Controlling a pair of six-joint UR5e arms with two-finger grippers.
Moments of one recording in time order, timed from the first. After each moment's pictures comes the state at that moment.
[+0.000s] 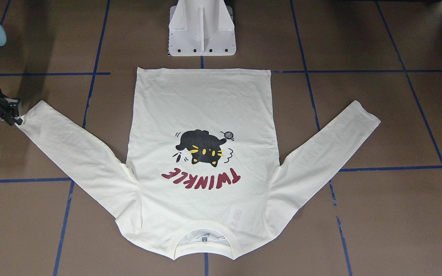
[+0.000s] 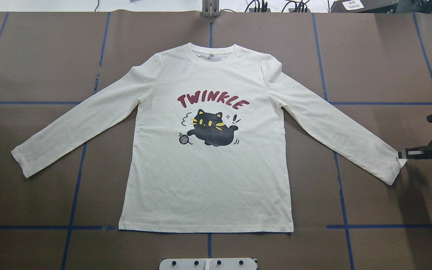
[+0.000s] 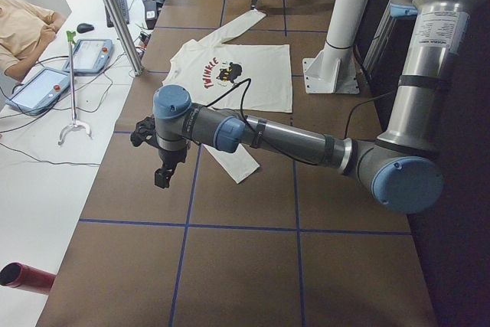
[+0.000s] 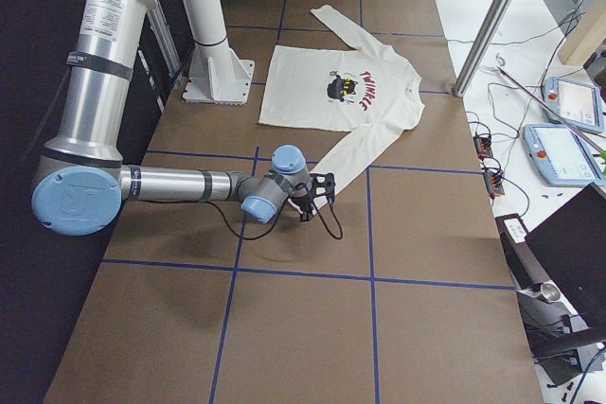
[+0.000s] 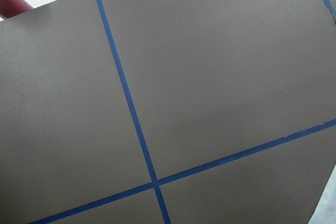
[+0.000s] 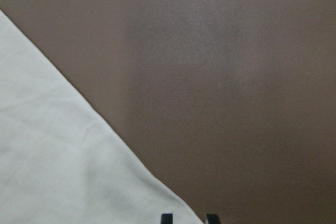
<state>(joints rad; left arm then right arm) -1.53 -1.73 -1.64 -1.67 -2.32 0.08 0.86 -1.82 1.66 -0.64 2.01 0.95</state>
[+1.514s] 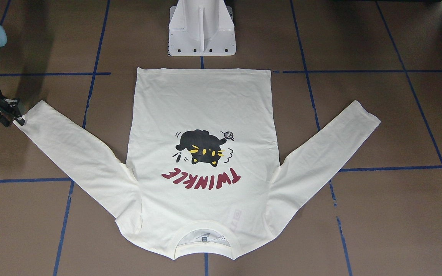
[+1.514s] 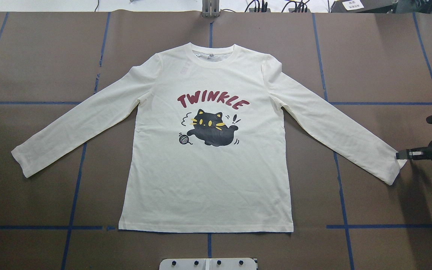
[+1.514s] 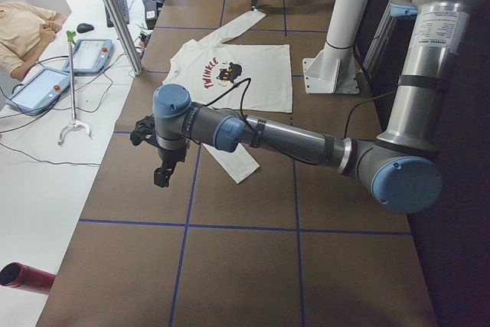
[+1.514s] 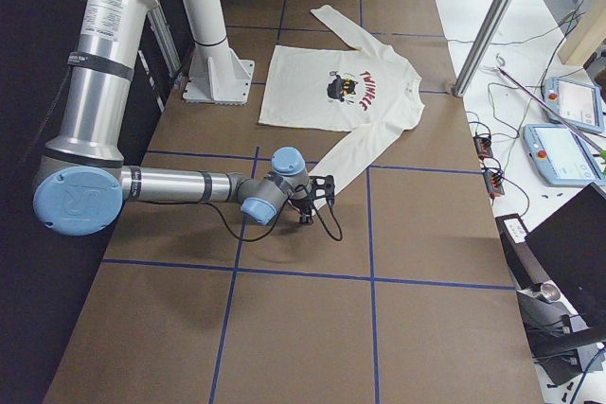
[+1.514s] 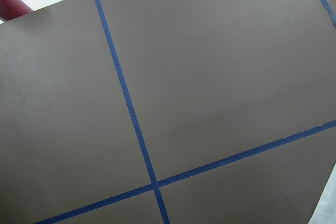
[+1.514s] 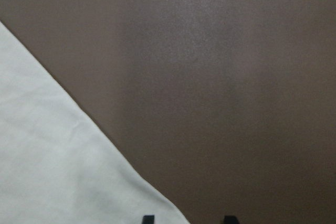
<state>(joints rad) -1.53 -1.74 -1.64 -1.67 -2.32 0.08 0.85 -1.82 1.64 -0.64 1.99 0.95</state>
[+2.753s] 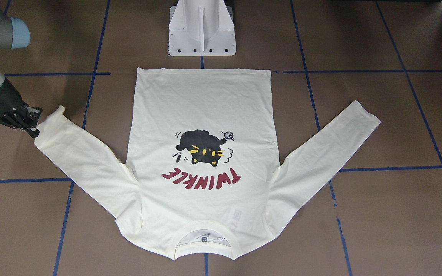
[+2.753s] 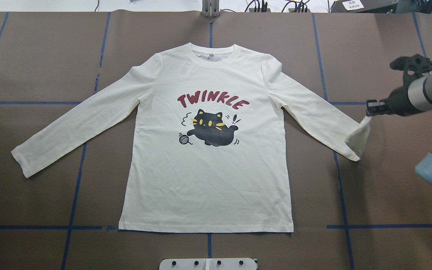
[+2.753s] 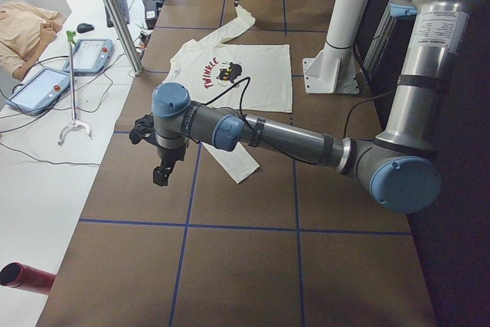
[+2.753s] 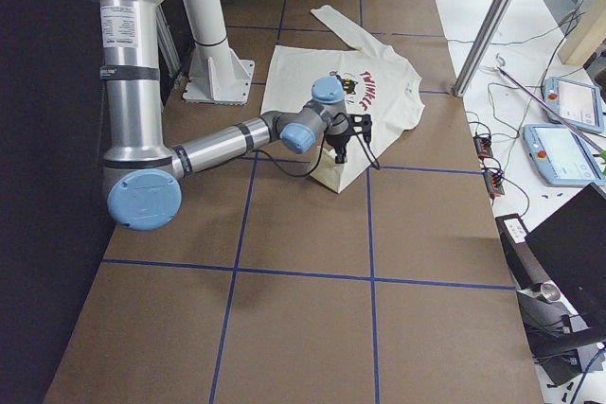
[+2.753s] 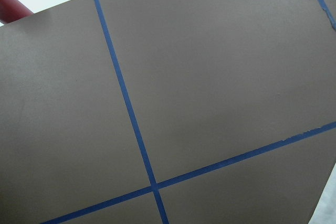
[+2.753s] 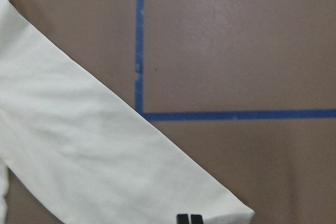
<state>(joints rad) -1.53 -1.74 -1.64 -1.67 -2.32 0.08 0.94 -1.46 1.86 -1.22 2.03 0.95</state>
